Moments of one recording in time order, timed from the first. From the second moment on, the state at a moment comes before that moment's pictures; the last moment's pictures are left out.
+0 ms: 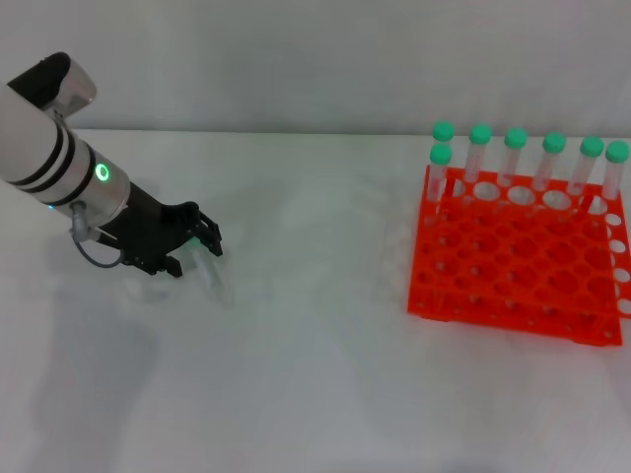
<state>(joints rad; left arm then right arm) -1.17 -1.87 2.85 -0.18 0.56 1.02 -2.96 0.51 2.03 -1.54 -0.17 0.31 -1.20 0.18</state>
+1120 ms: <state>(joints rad) -1.19 -1.92 2.85 -0.15 0.62 0.95 -2.97 0.53 2.03 -1.54 -0.17 0.31 -1.20 0.19</state>
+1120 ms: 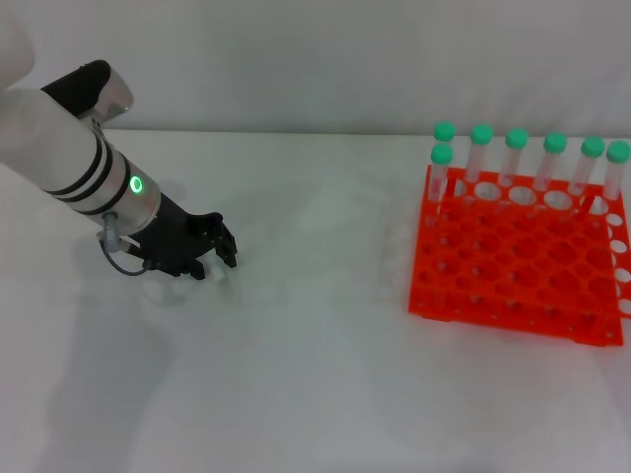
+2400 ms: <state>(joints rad) -1.19 -1.93 2.84 -0.15 0.61 1.00 -3.01 0.52 2.02 -1.54 -0.17 0.32 -1.20 0.19</state>
